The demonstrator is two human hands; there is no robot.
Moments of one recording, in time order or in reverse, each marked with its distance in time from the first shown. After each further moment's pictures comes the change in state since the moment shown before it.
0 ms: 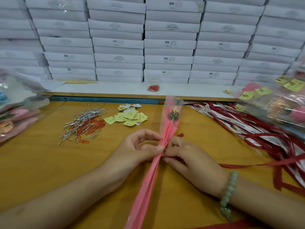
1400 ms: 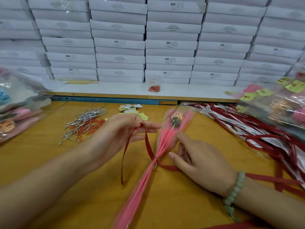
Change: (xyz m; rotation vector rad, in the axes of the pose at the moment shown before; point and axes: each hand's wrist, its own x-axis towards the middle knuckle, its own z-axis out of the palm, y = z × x) left_hand 0.011 0.046 -0.026 0.014 -0.083 0.042; right_hand -0.011 0.009 -0.005 -0.125 0.133 0.078
